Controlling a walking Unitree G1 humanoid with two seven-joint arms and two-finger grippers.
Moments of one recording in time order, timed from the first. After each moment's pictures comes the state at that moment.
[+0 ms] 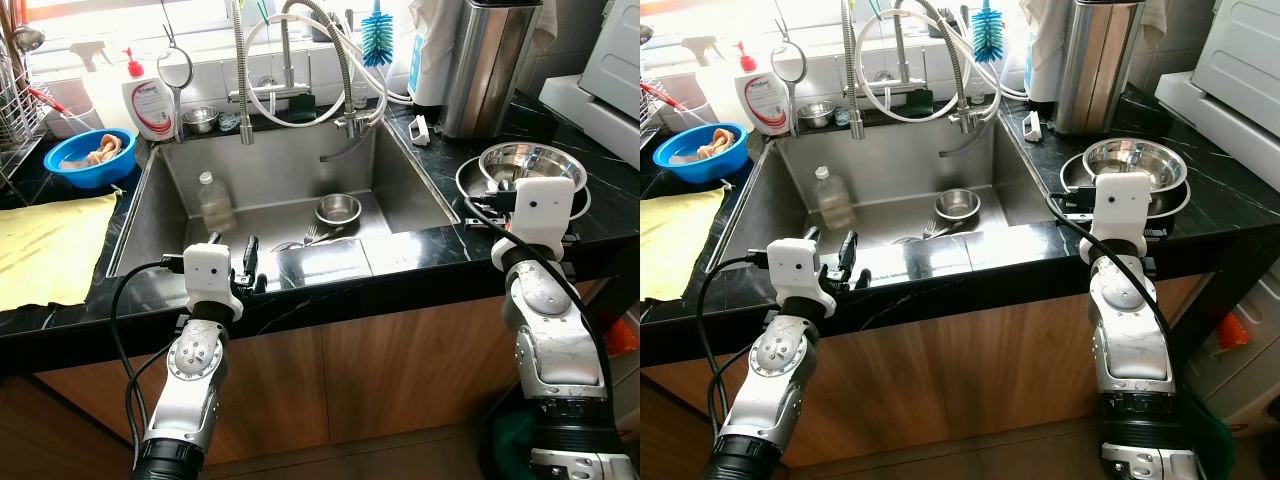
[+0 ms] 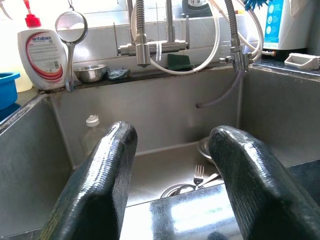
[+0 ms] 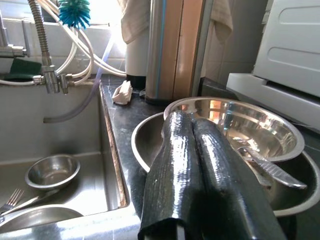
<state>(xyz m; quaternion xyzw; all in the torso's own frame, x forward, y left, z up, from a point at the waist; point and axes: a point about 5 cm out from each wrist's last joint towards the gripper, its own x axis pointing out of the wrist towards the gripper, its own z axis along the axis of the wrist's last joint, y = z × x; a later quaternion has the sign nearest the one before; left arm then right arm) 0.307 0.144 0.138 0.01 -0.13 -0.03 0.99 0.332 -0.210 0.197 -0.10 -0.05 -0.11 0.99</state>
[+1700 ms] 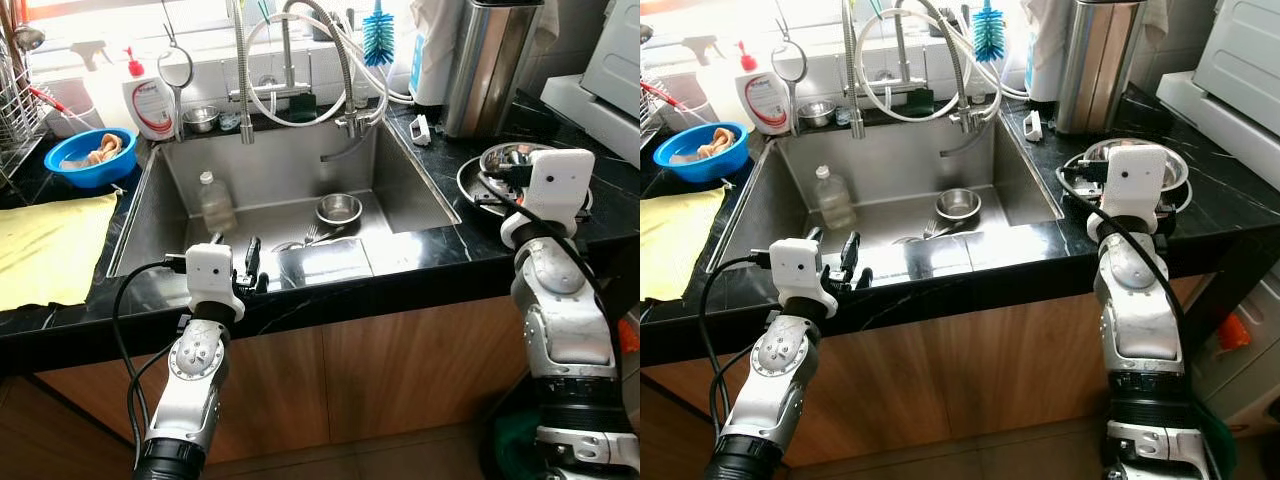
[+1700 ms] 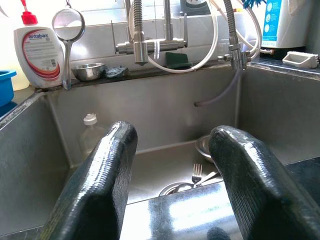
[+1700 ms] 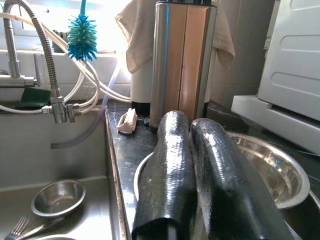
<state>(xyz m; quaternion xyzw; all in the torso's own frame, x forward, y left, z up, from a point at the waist) 0.307 0.143 0.137 0.01 -0.13 -0.04 0.99 0.340 -0.213 0.221 -0.09 -0.09 -0.09 0.99</state>
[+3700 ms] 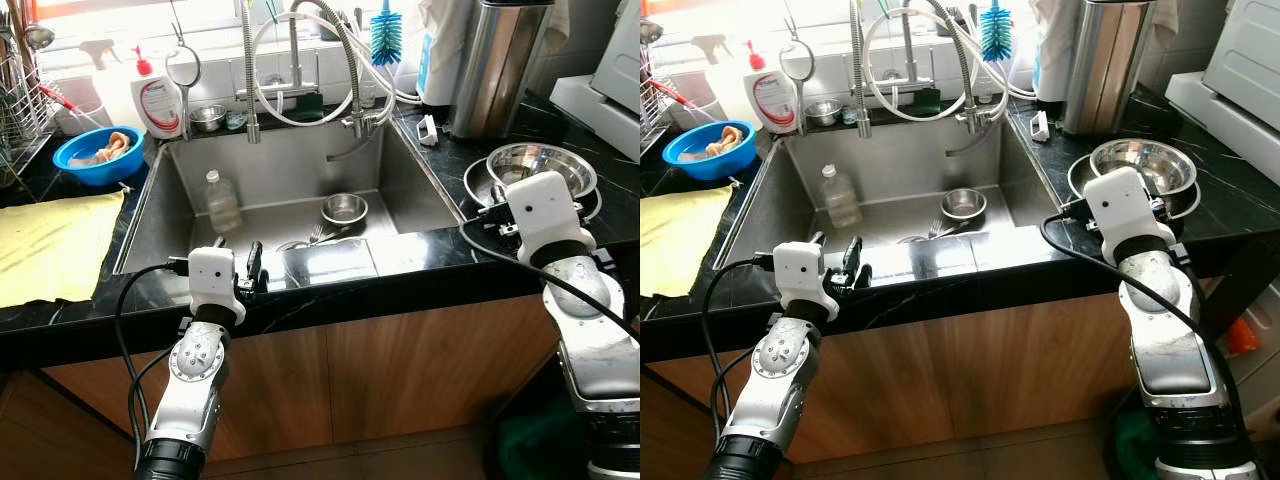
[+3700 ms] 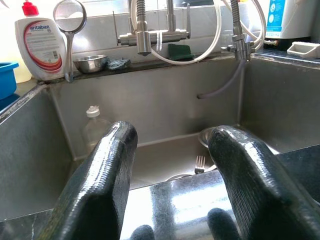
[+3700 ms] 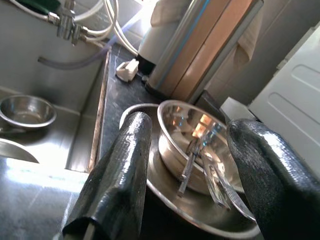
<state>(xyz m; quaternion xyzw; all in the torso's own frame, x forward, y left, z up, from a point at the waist) 0.307 0.143 0.132 0.01 -0.11 -0.04 0.99 0.314 -0.230 0.214 -0.31 0.00 -0.07 0.95</state>
